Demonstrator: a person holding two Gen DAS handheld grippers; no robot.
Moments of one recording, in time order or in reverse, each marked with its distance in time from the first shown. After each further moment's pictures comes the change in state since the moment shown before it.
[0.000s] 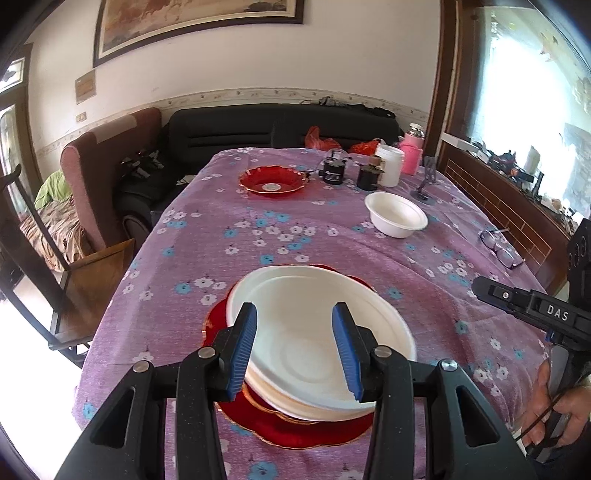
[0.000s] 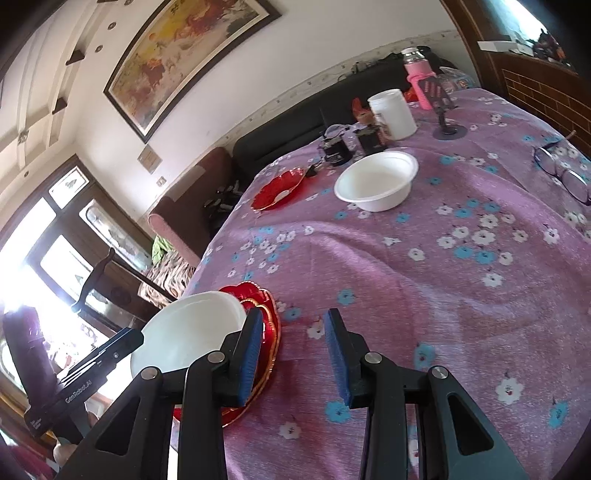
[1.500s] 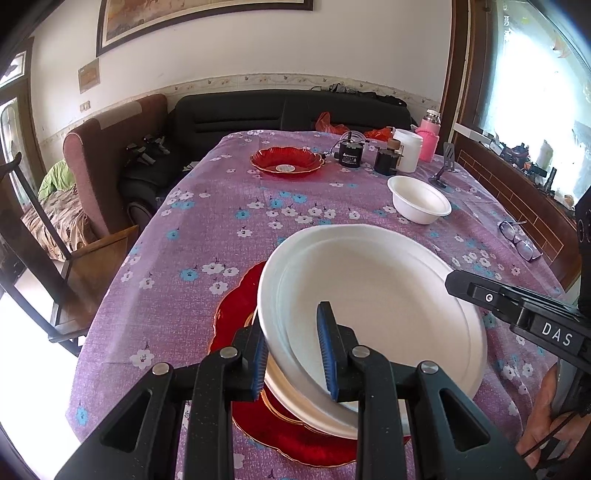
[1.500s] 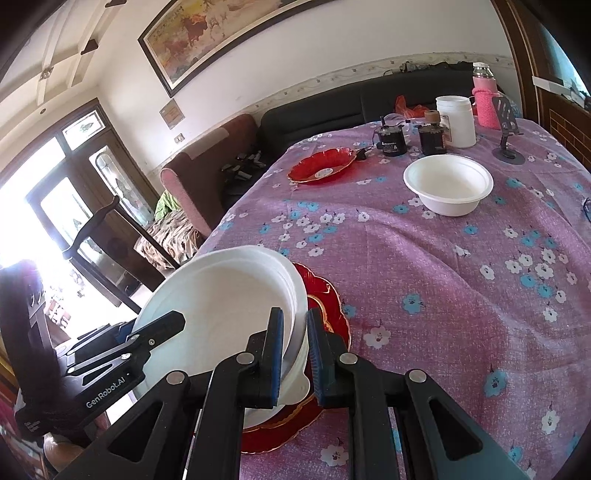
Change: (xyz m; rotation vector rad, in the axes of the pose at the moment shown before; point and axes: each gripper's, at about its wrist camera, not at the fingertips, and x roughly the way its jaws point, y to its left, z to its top) left arm 0.036 0.026 -0.012 -0.020 0.044 0.033; right arm 0.063 0.075 -0.010 -0.212 0.084 -0.010
